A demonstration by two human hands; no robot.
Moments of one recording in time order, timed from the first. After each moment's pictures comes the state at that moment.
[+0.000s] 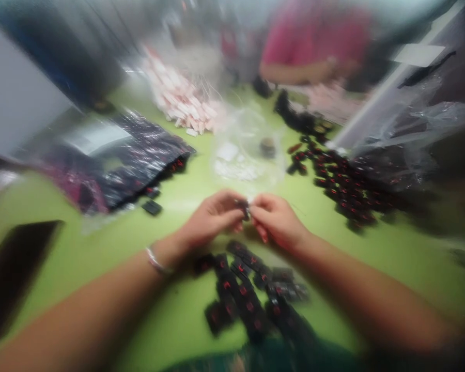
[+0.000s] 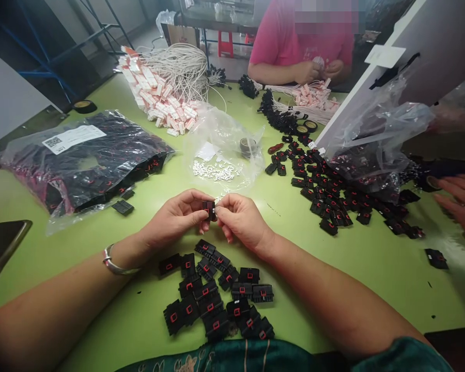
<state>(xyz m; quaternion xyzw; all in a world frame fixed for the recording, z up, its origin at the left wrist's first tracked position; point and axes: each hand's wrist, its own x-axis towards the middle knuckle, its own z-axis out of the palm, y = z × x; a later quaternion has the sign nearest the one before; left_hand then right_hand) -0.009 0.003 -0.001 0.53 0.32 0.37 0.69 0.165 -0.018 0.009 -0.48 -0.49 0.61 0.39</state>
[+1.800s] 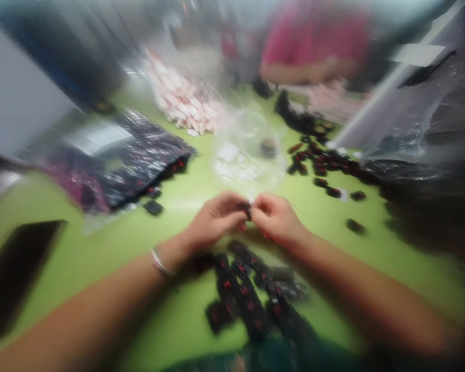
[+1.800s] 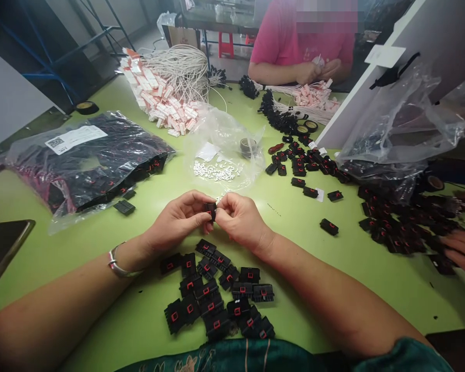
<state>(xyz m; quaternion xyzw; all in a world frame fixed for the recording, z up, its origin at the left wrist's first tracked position) -0.005 -0.001 -0.006 0.55 0.31 0.40 0.67 0.164 -0.018 0.019 -0.54 -0.62 0.44 0.35</state>
